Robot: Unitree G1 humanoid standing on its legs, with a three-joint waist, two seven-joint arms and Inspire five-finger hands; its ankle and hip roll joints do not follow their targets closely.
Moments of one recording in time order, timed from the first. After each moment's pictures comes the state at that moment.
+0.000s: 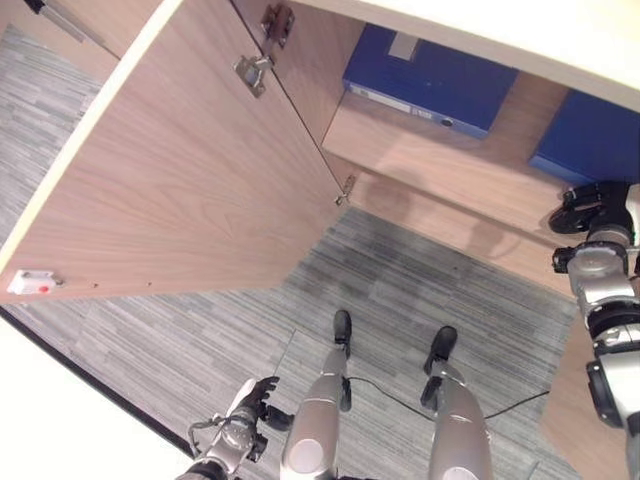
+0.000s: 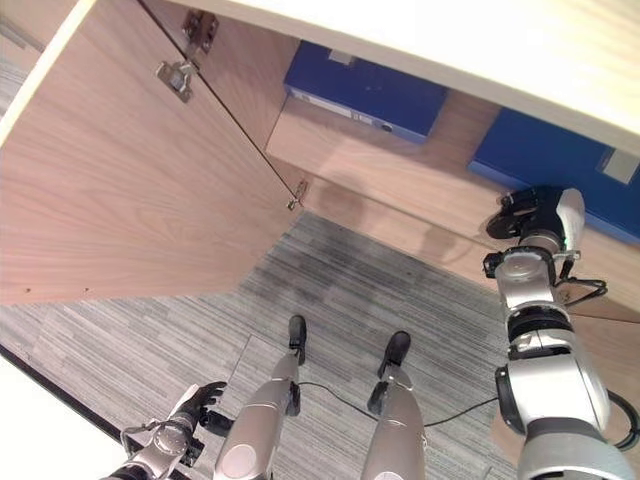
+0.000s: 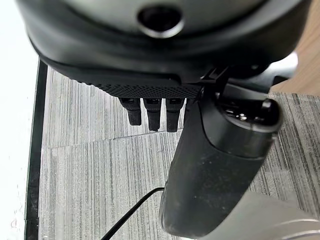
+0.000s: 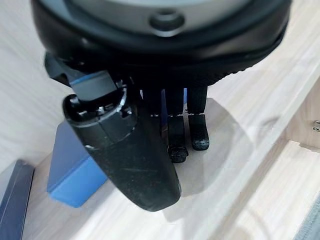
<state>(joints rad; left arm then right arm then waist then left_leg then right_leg) -0.19 0.27 -0.36 1.13 0.08 -0.10 0.13 -0.93 -0.75 0.21 1.14 0.12 -0.03 -0.44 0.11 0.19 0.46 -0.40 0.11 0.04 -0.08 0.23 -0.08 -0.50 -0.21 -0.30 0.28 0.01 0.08</state>
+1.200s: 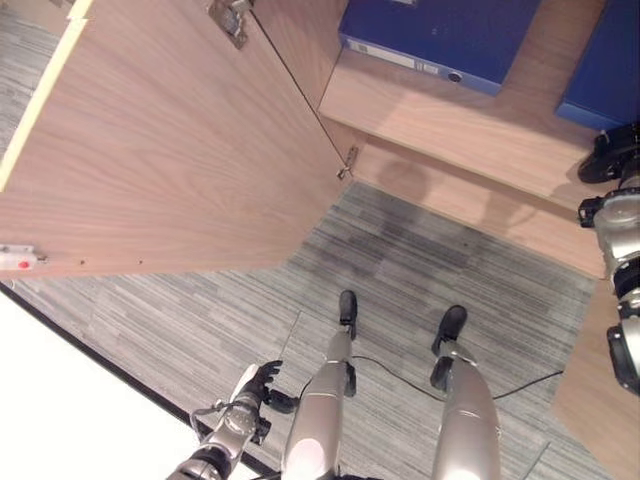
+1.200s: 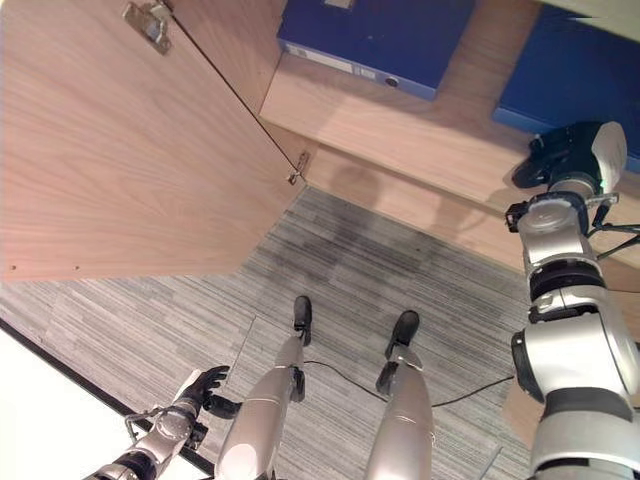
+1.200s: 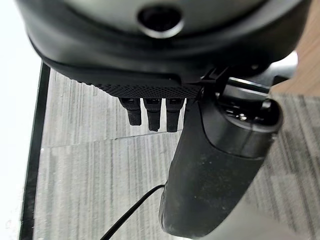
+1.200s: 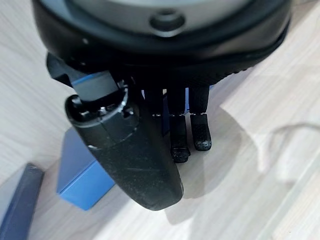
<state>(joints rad) -0.25 0.27 -0.35 1.13 0.04 -0.11 0.13 -1.02 -0.82 0.27 1.02 0.16 0.03 -0.46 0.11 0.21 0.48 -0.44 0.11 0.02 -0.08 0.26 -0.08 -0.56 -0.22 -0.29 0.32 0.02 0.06</state>
